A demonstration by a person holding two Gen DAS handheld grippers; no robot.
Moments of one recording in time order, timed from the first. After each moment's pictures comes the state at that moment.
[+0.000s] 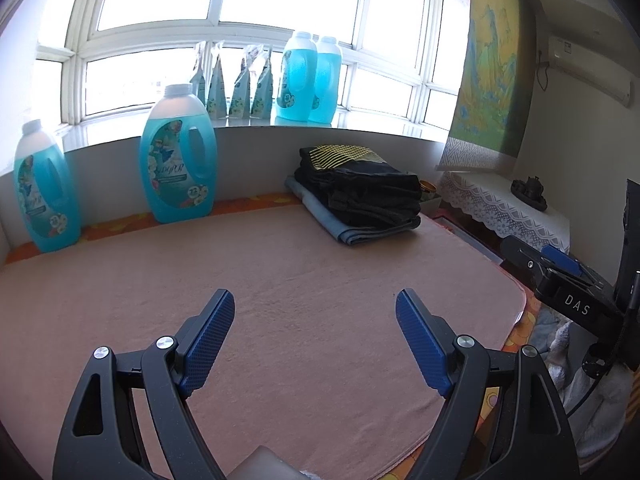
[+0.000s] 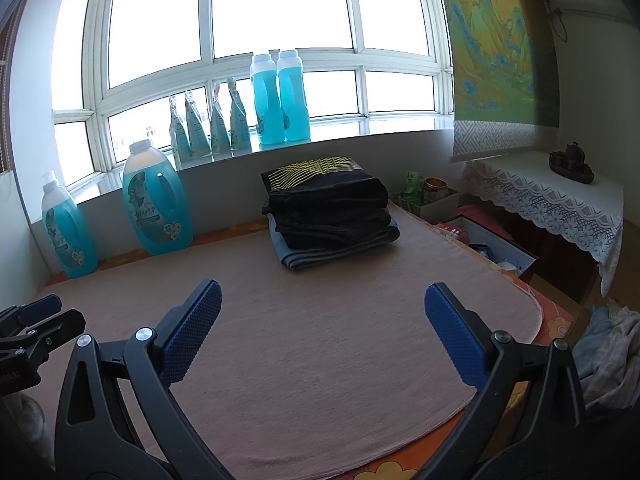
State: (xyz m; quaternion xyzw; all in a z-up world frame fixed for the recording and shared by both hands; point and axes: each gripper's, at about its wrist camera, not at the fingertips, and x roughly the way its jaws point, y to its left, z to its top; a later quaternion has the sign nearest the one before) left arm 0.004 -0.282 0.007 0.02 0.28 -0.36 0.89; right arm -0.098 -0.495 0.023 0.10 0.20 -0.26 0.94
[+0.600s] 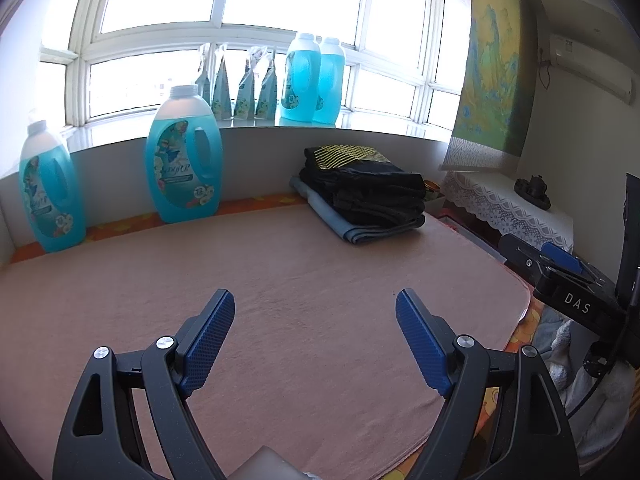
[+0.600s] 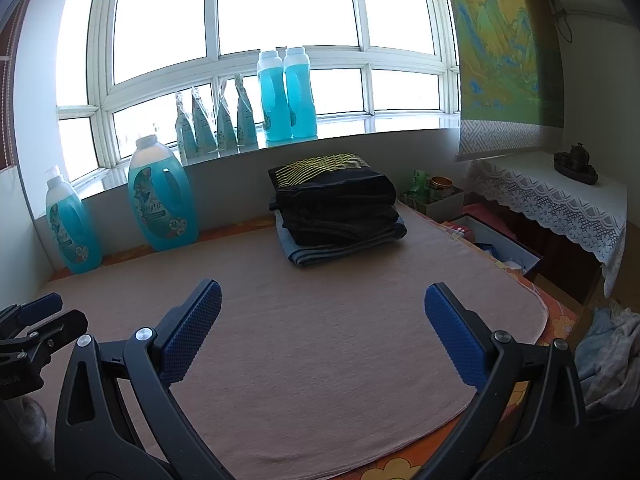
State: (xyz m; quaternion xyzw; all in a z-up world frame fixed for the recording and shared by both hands) left arm 0.004 -0.277 0.005 0.03 0.27 -0.35 0.90; right arm -0.095 -0.491 0.019 0.10 0.20 -0.26 0.94
